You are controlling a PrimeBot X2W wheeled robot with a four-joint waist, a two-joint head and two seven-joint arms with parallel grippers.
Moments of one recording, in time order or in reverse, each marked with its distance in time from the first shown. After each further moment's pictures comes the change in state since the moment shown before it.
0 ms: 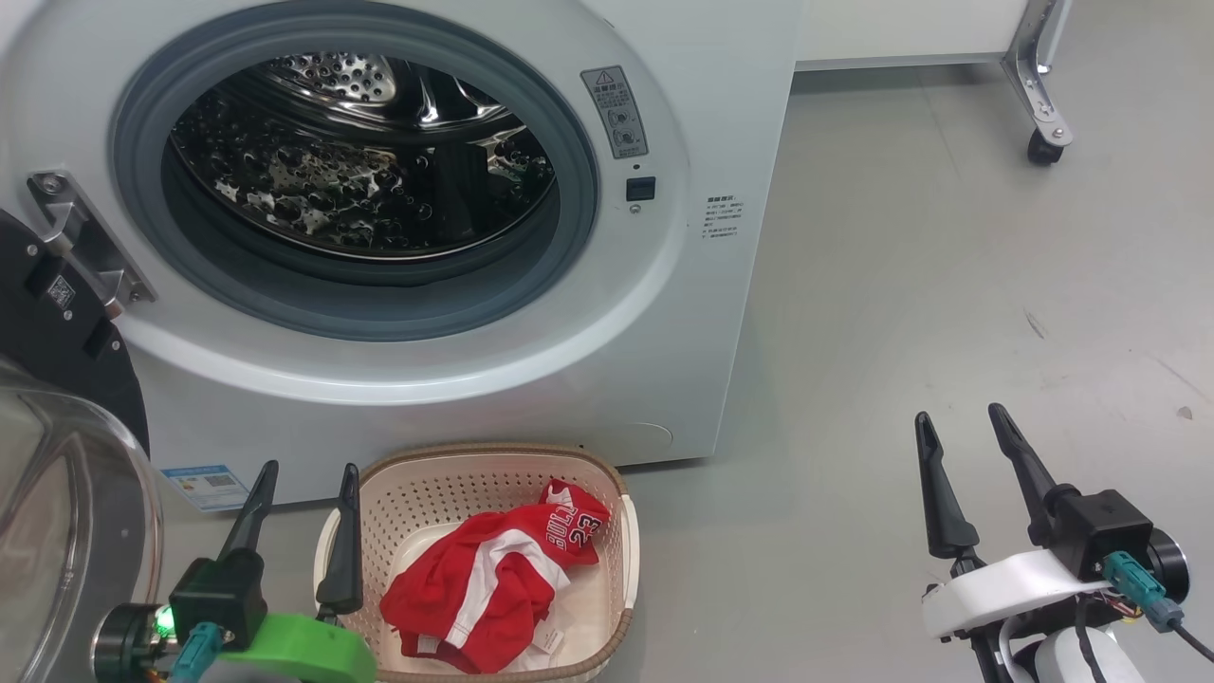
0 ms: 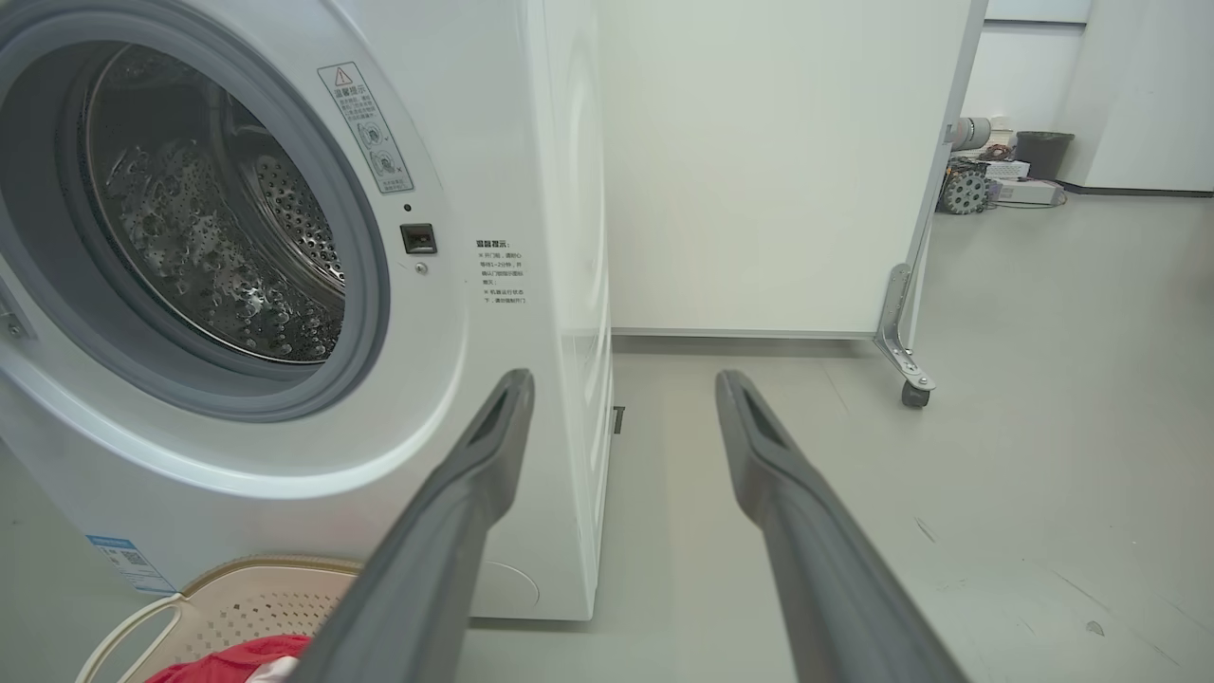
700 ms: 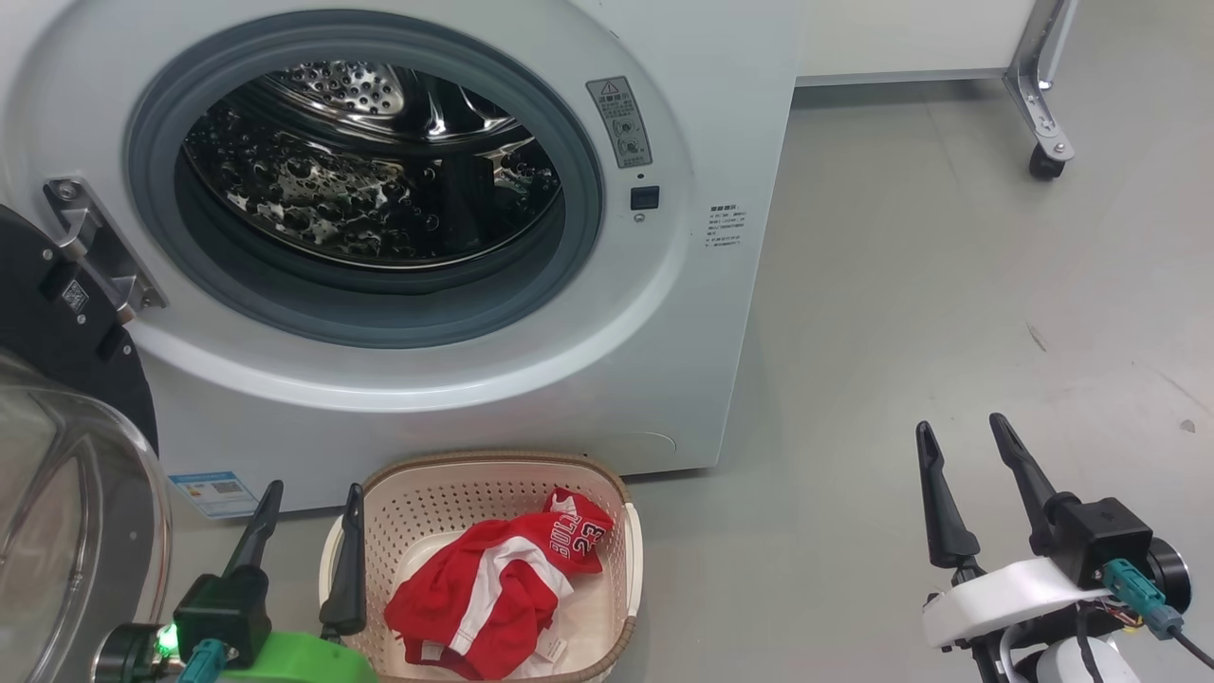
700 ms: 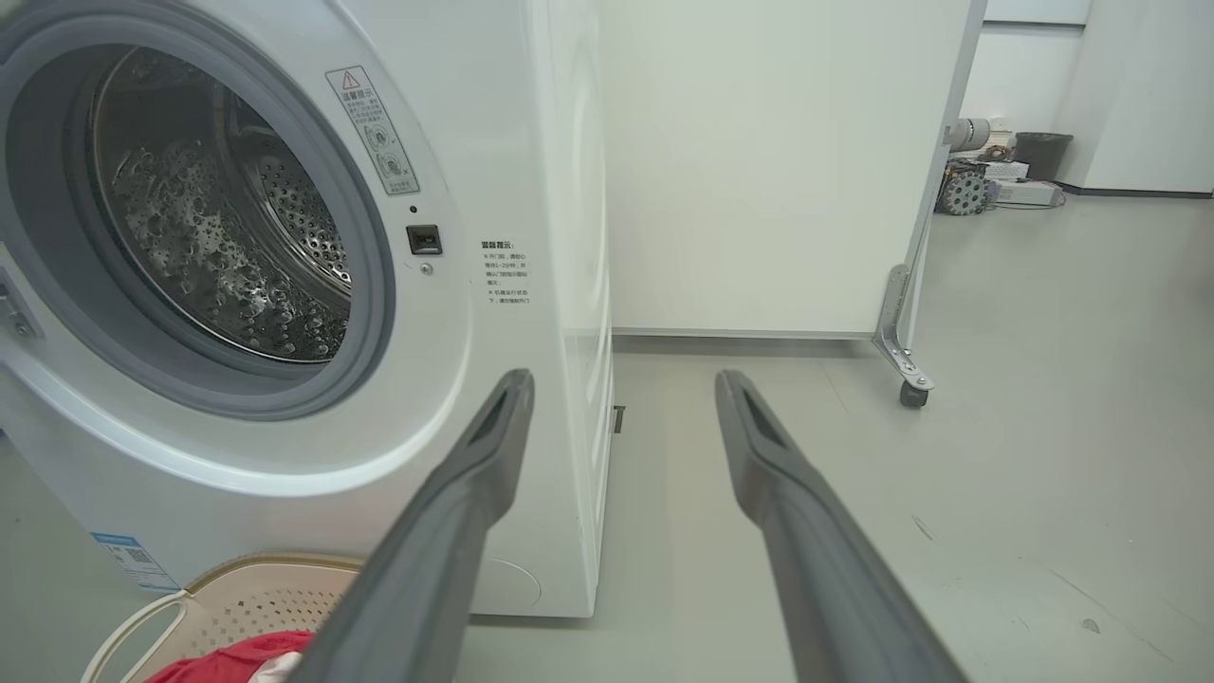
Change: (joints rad) left arm 0.049 0.007 -0.007 -0.061 0.000 0.014 0.052; right arm 0.022 0.000 0.000 -0.021 0.000 -0.009 0.015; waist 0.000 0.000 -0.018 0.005
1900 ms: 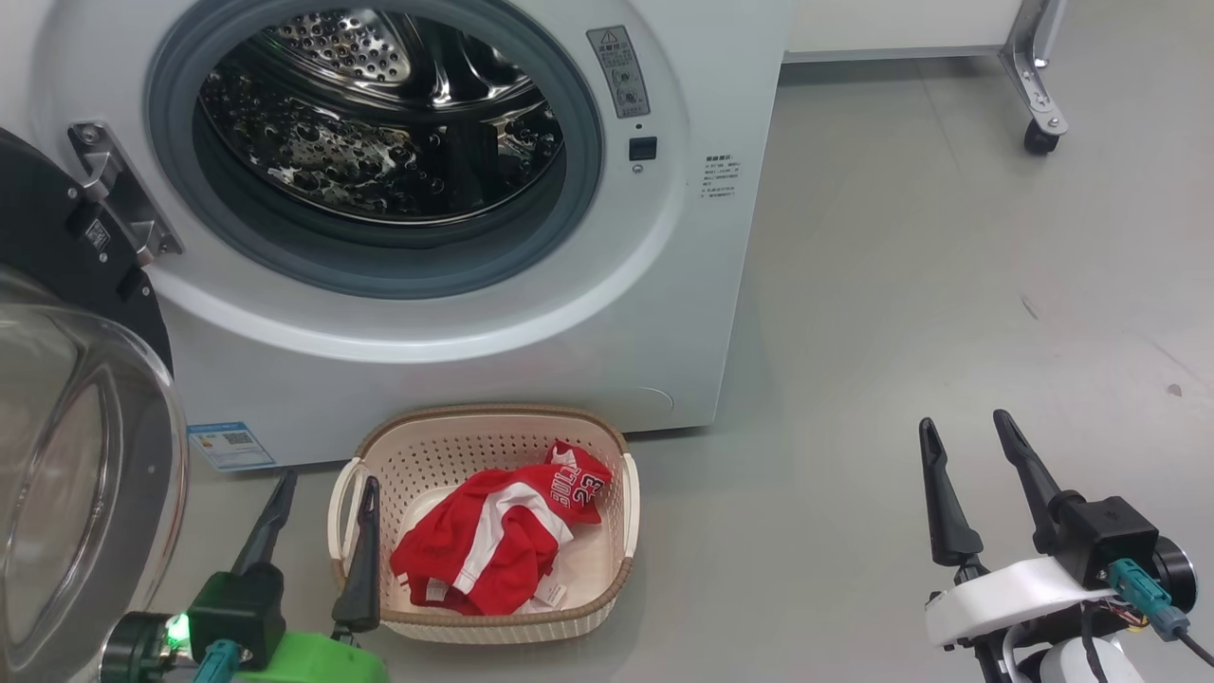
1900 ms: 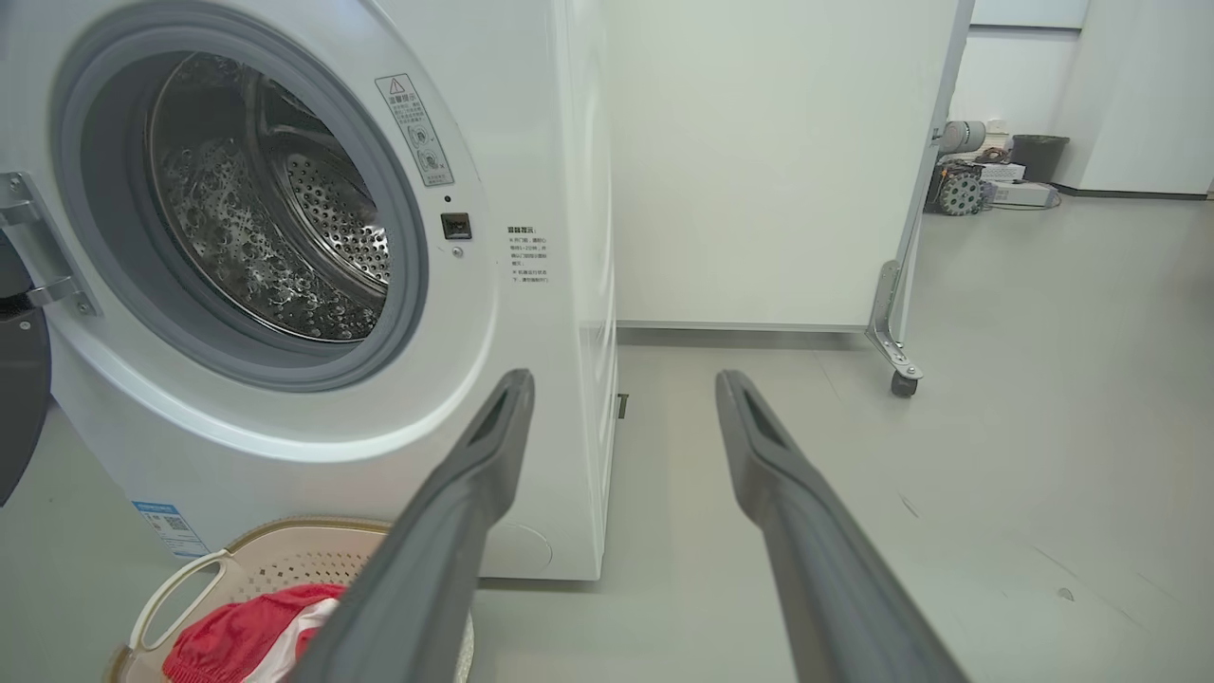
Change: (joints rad) left arm 0.023 0.008 -0.020 -0.088 0.027 0.018 0.030; right arm 0.010 -0.003 0.002 -0.034 0.001 -0.008 0.015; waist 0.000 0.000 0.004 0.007
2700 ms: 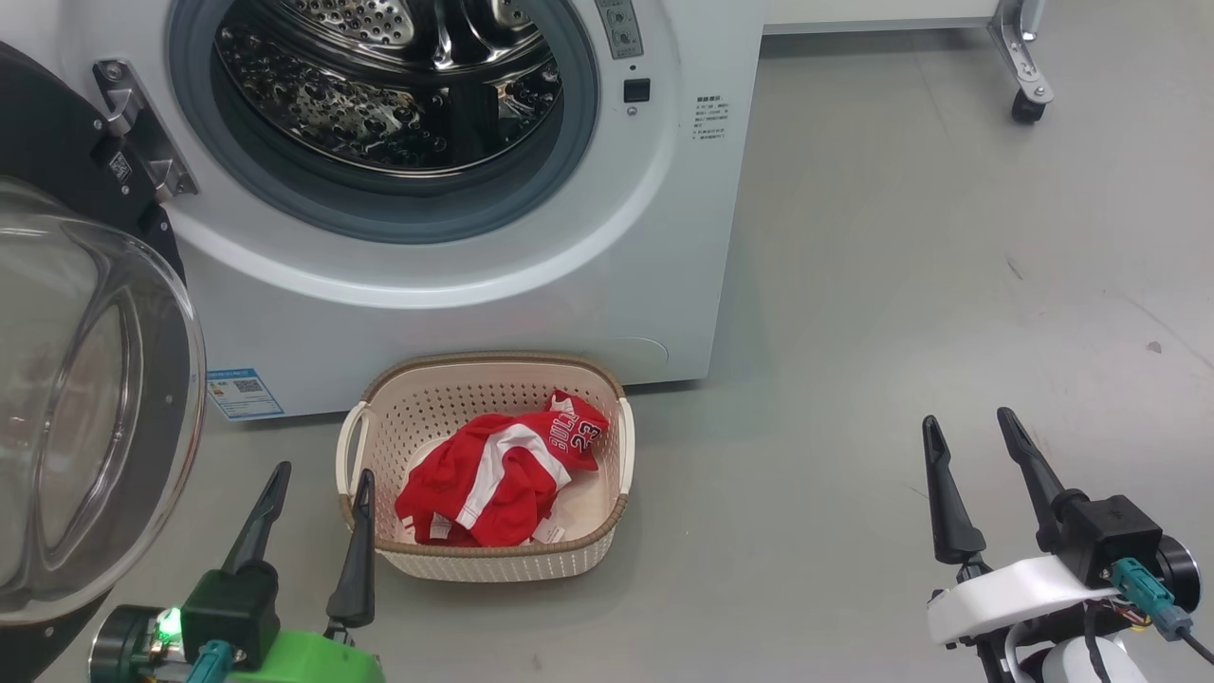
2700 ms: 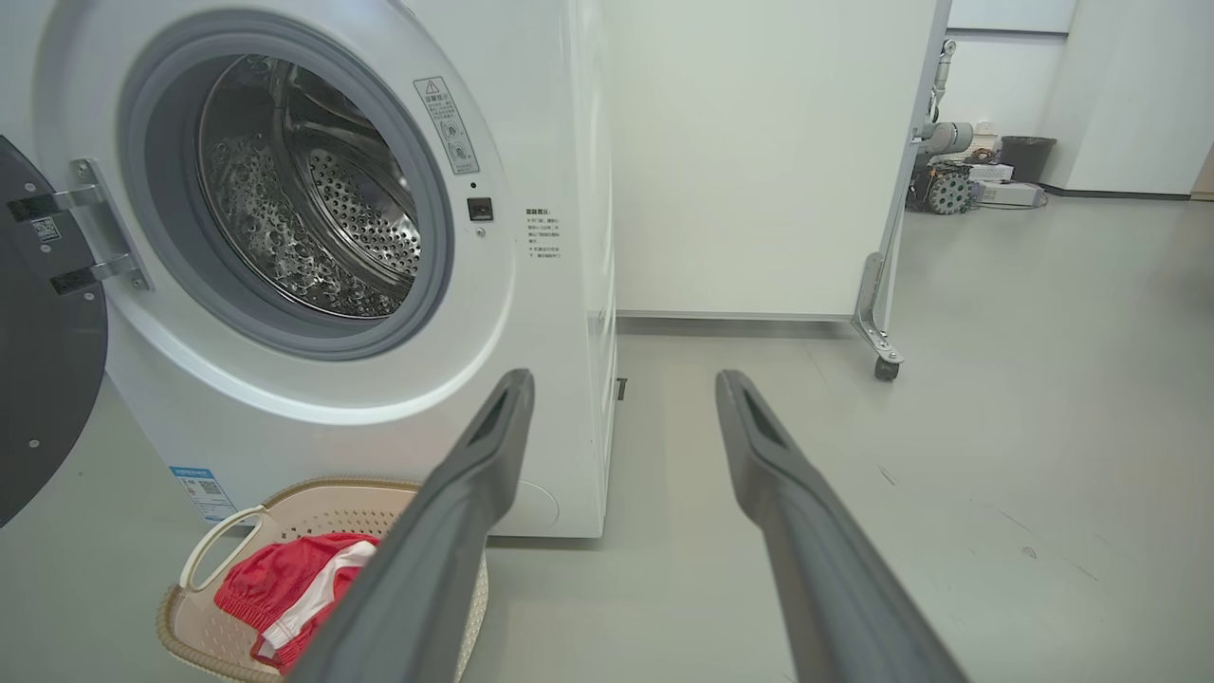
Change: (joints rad) left arm 0.001 0.014 -0.006 -0.028 0.007 -0.002 0.005; right arm 0.002 -0.003 0.000 -0.012 0.000 -0.008 0.005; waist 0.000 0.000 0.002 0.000
